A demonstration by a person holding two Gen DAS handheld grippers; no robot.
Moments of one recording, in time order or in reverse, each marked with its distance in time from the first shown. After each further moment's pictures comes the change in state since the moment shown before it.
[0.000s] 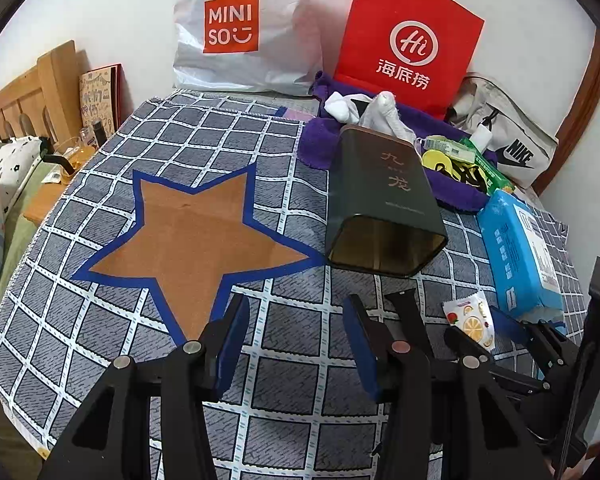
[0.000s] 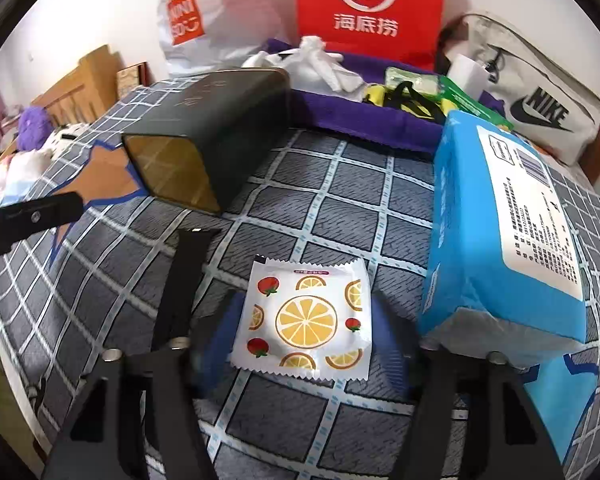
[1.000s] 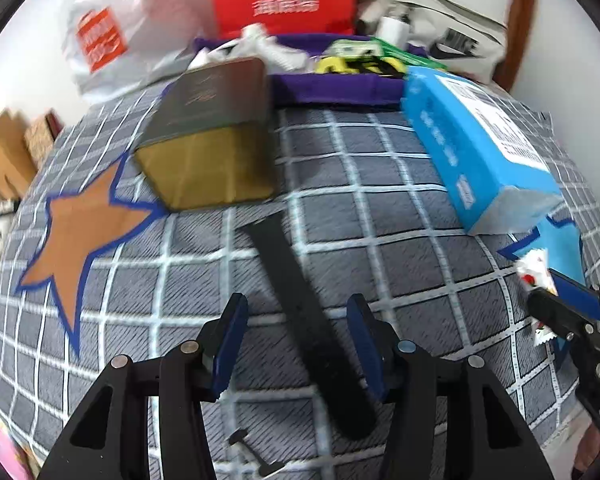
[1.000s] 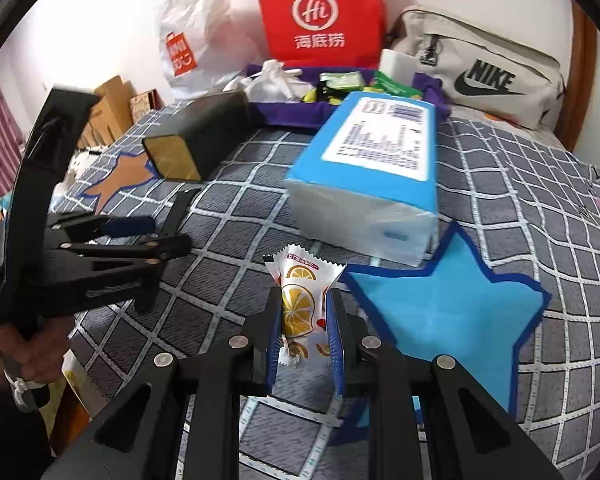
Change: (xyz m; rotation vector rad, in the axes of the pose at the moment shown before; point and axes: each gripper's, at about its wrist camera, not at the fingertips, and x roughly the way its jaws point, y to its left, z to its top) left arm 0.028 -0.106 -0.047 0.263 0.110 0.041; right arm -0.070 -0.079 -0.064 0.100 -0.063 0.098
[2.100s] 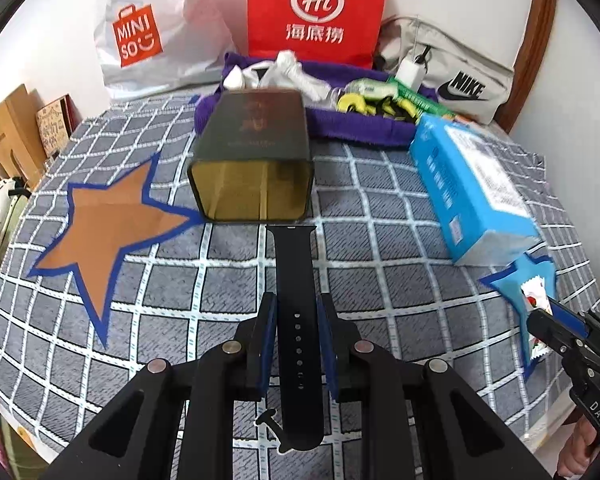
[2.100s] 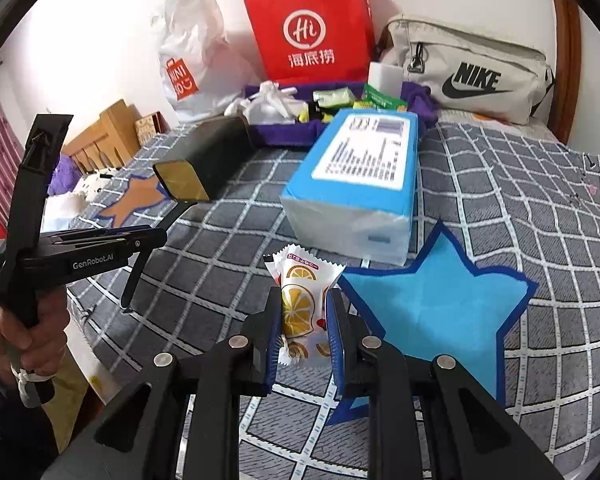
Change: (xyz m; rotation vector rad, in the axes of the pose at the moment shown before) left arm -0.031 0.018 0.003 -0.077 -0.075 -0.055; right arm -0.028 -0.004 0.002 0.041 -0.050 0.030
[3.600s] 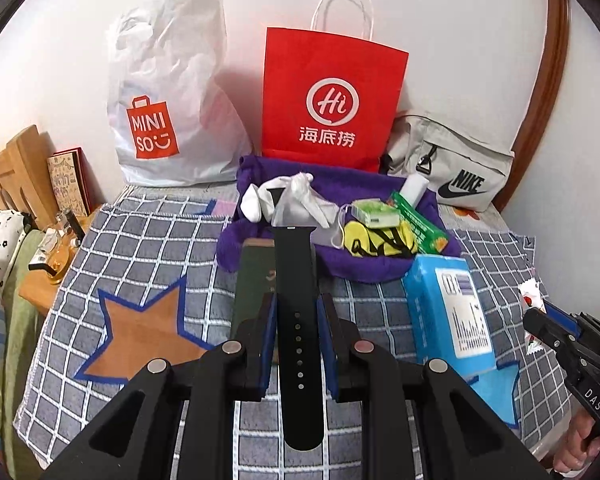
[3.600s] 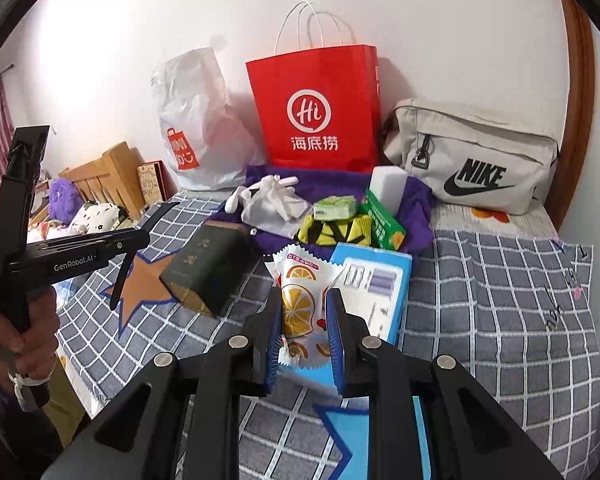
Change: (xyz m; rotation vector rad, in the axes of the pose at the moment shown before) left arm -0.053 0.018 0.103 -0.052 -0.157 -0.007; right arm -0.023 -0.002 0.117 -0.037 -0.118 -0.006
